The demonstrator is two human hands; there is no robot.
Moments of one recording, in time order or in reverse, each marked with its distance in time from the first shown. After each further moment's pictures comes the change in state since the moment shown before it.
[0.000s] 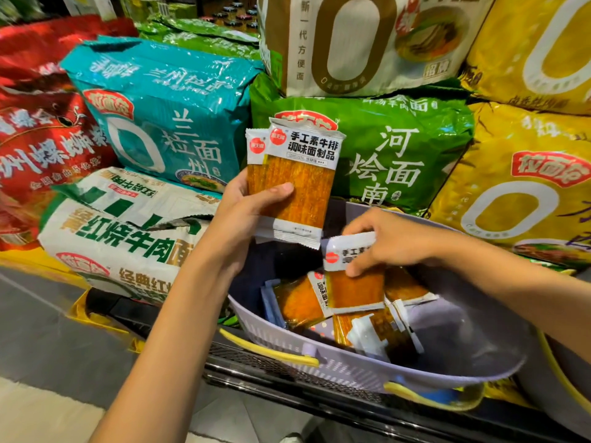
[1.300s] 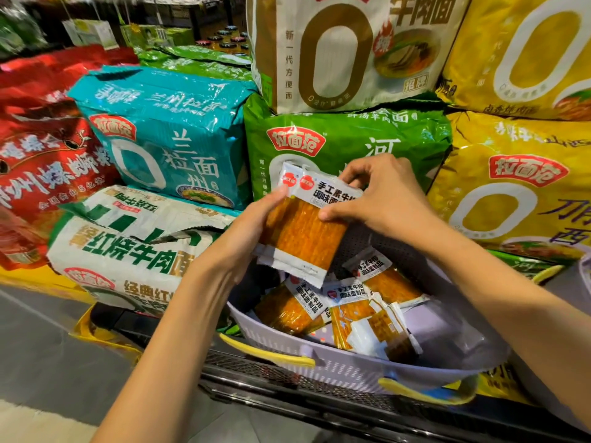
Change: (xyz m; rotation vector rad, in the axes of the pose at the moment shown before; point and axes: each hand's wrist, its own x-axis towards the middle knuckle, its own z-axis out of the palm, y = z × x) left_hand -0.003 -0.003 0.004 0.146 -0.185 -0.187; right_hand -0.010 -0.043 -0.015 -0.069 0.720 -0.149
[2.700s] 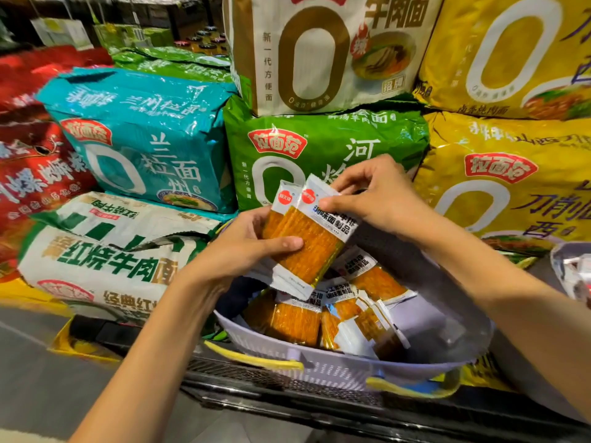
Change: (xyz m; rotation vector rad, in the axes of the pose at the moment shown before) left_hand -0.004 -0.003 0.003 0.171 -0.158 0.055; right_hand -0.001 0.017 -0.005 0.266 -0.047 0.094
